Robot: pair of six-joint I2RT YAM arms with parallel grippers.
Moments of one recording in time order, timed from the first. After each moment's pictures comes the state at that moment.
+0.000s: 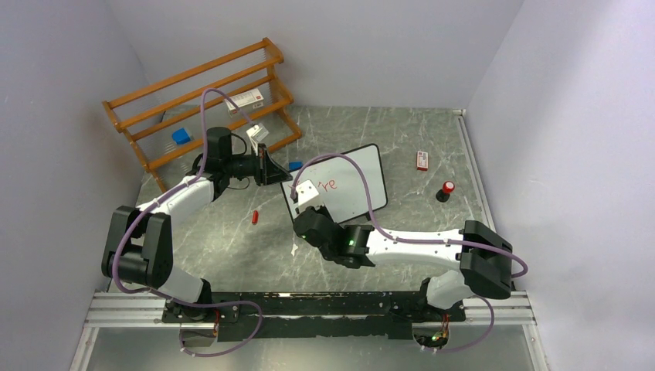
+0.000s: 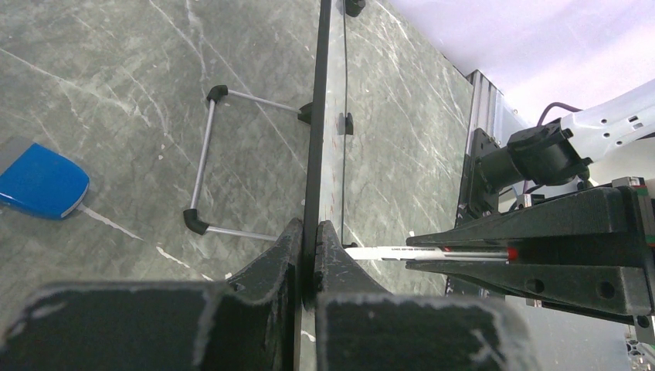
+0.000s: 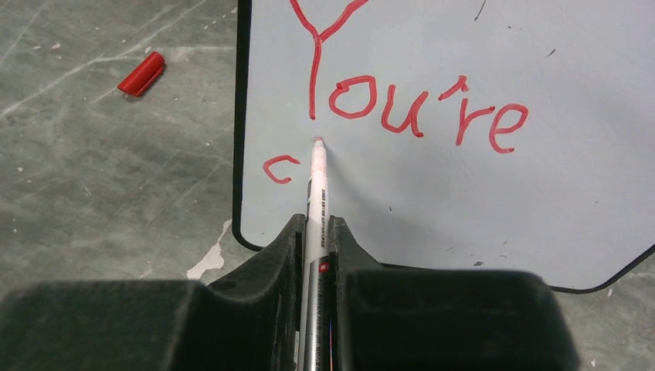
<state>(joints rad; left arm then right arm) -0.23 1.50 0.87 0.18 1.04 -0.18 1.25 1.46 0.90 -0.07 0.73 0.24</state>
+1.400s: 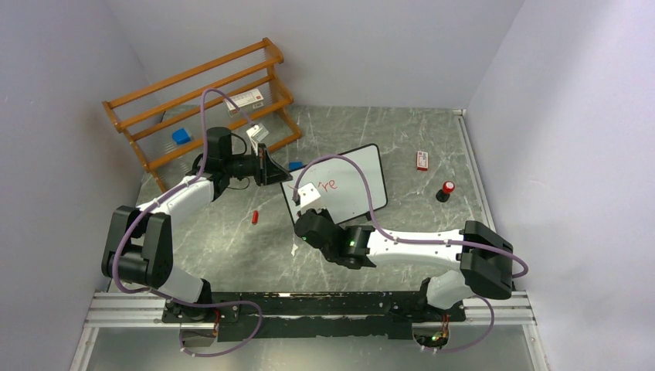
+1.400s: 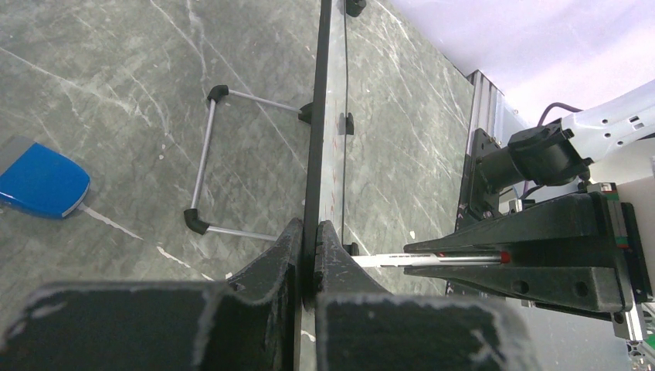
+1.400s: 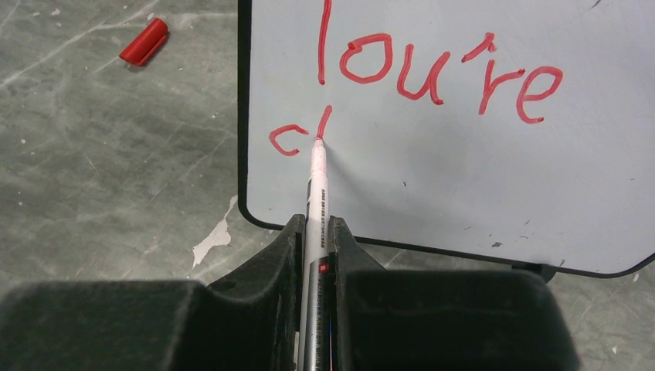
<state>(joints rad) -0.23 1.50 0.87 0.18 1.04 -0.18 1.25 1.45 0.89 -0.12 0.69 0.30</state>
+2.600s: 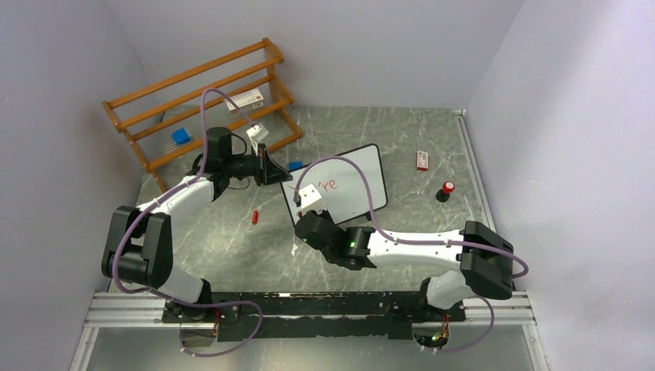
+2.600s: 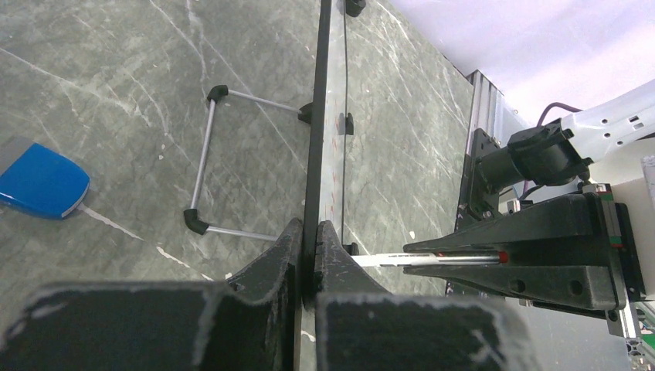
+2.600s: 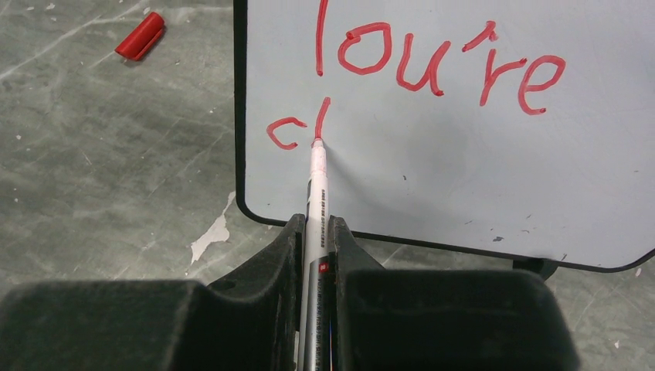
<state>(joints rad) -0.23 1.50 0.87 0.18 1.04 -0.18 1.26 1.45 0.87 -0.12 0.69 0.31</state>
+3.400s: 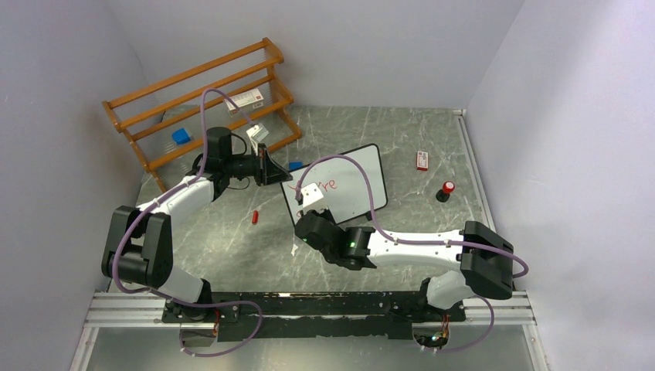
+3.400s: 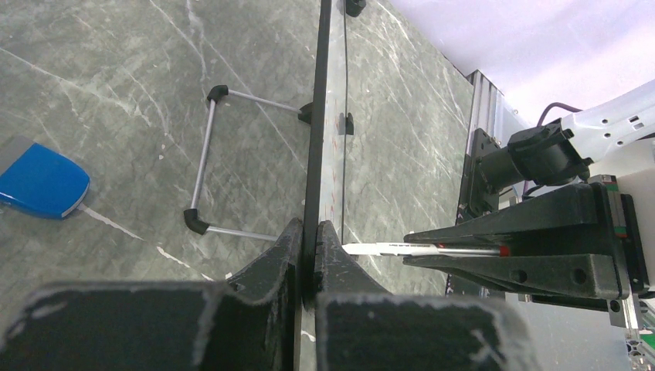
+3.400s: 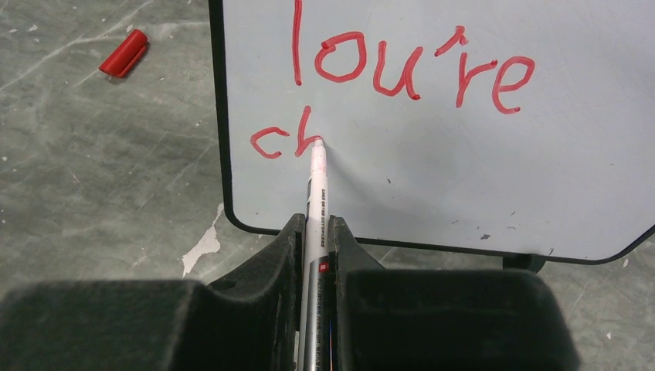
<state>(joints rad) -0.23 1.50 0.87 0.18 1.04 -0.18 1.26 1.45 0.87 -0.11 0.74 0.32</state>
